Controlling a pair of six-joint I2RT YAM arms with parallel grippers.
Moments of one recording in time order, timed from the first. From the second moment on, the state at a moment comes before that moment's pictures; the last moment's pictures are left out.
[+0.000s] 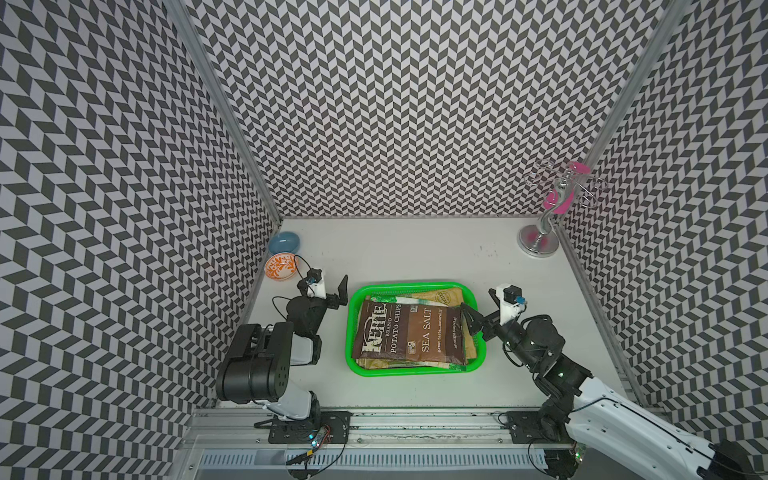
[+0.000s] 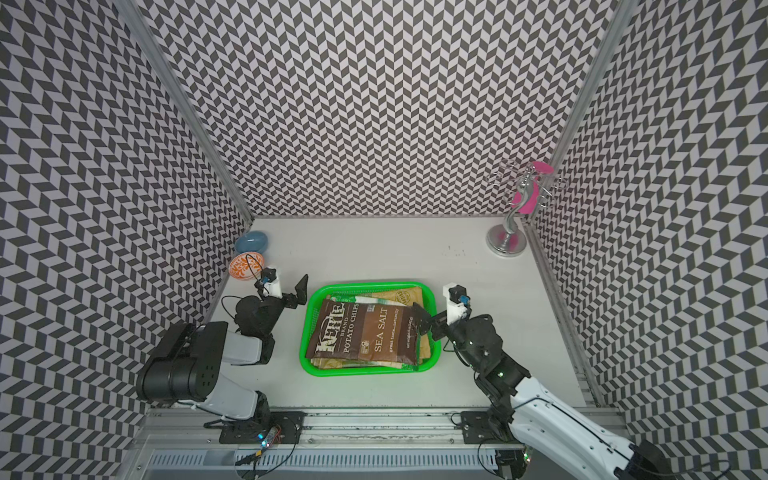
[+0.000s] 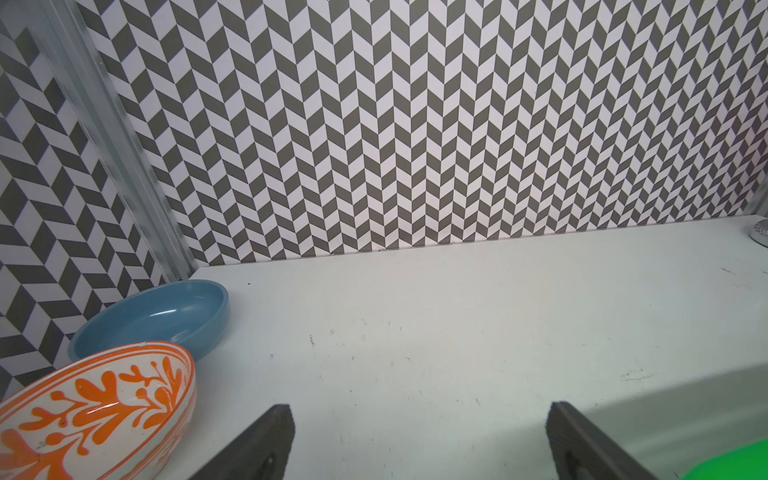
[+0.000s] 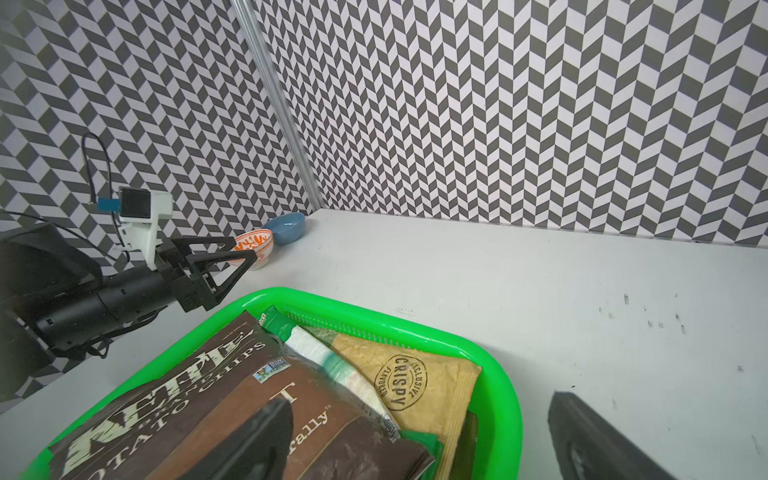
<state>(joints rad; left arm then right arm) 0.04 1.55 0.25 1.25 0.23 0.03 0.69 0.69 0.29 0.31 0.17 0.18</state>
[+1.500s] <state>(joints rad) 0.04 1.55 0.25 1.24 0.22 0.03 0.20 1.28 0.26 0.85 0.19 -0.02</state>
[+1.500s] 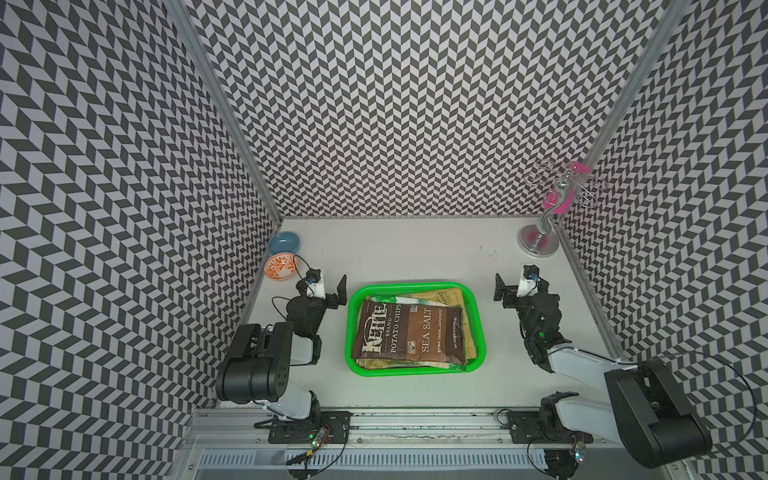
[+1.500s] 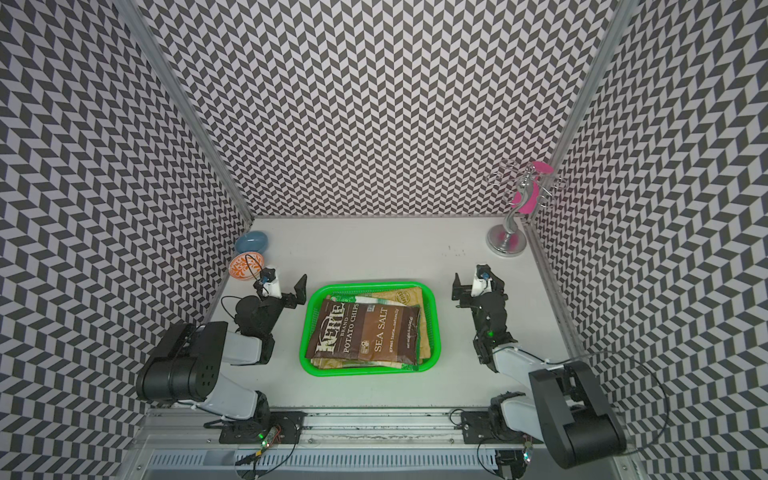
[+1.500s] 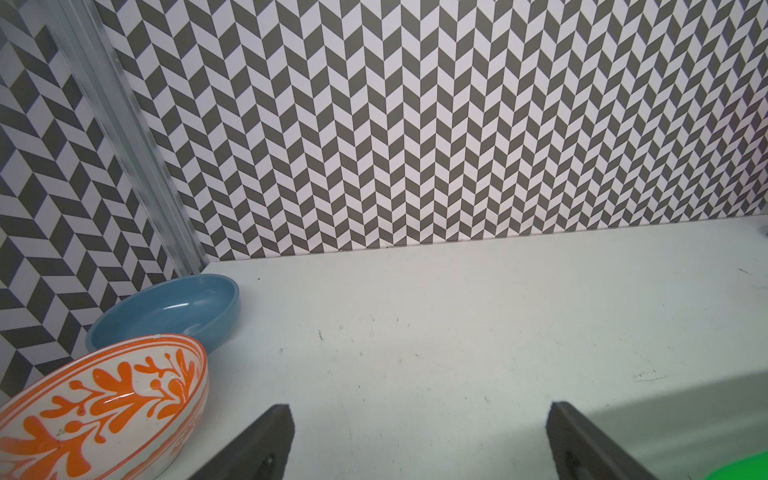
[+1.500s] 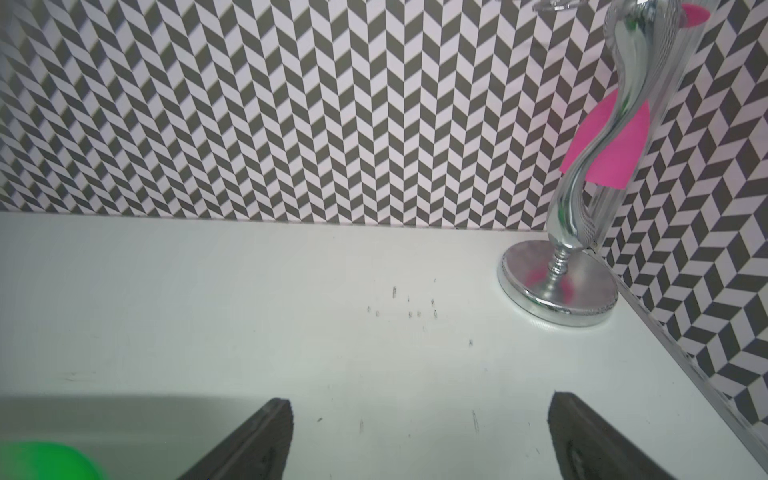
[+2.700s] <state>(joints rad) 0.04 1.55 0.25 1.24 0.22 0.03 0.04 1.55 0.26 1.18 0.01 0.01</state>
